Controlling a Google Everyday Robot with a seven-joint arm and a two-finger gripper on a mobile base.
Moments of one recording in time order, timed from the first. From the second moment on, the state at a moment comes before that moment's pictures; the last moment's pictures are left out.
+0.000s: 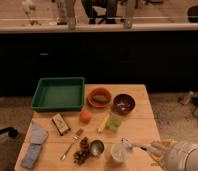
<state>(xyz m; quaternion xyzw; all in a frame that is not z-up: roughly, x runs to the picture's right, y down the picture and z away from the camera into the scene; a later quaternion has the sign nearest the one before) 0.183 0.189 0.444 0.09 -0.11 -0.90 0.42</state>
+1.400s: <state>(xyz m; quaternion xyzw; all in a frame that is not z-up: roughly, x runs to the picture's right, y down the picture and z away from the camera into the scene) 0.146 0.213 0.451 0.09 -0.15 -0.92 0.34</state>
